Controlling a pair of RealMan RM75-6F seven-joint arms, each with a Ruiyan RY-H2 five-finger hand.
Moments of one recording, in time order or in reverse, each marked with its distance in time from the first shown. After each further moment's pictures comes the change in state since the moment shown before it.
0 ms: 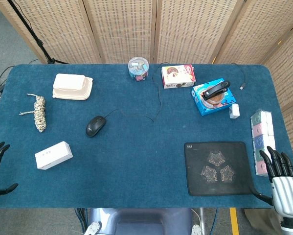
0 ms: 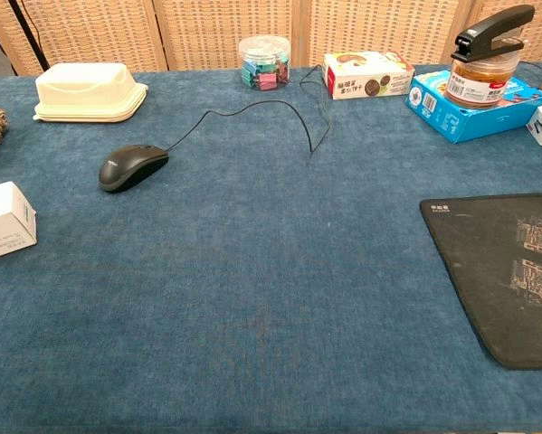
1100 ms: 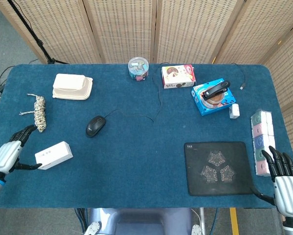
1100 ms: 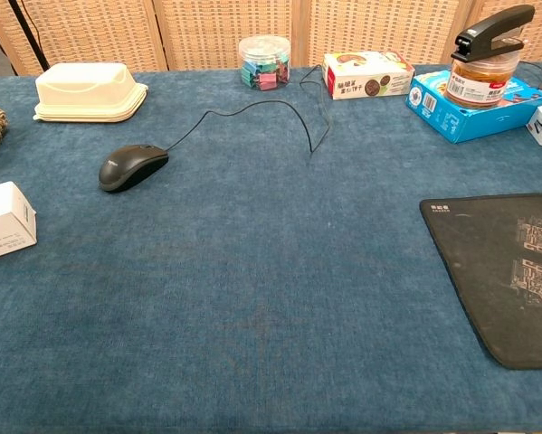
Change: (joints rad) left arm -0.281 -0.036 -0.143 0.044 -0.235 -0.435 -0.210; right arm 0.002 0.020 0.000 -0.008 0.018 -0.012 0.049
